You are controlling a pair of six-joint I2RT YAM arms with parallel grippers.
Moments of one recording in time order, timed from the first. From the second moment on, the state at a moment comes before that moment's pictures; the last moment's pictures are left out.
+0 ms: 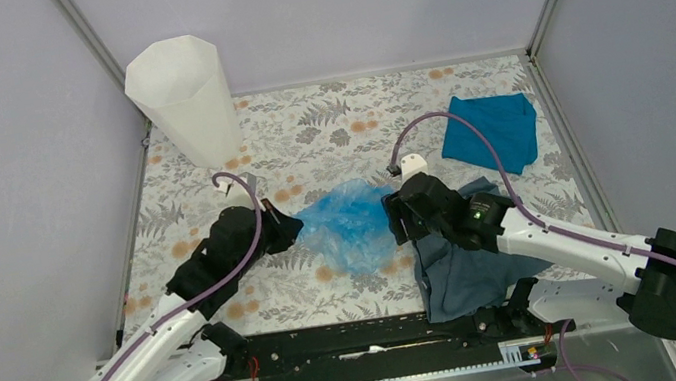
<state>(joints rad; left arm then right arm) -0.69 0.76 0.65 -0.36 -0.09 -0.76 0.91 1.11 0.83 -0.52 0.24 0.43</state>
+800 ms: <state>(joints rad) -0.69 0.86 0.75 -0.40 0.04 -0.68 1.07 1.32 0.94 -0.26 0.31 0.22</state>
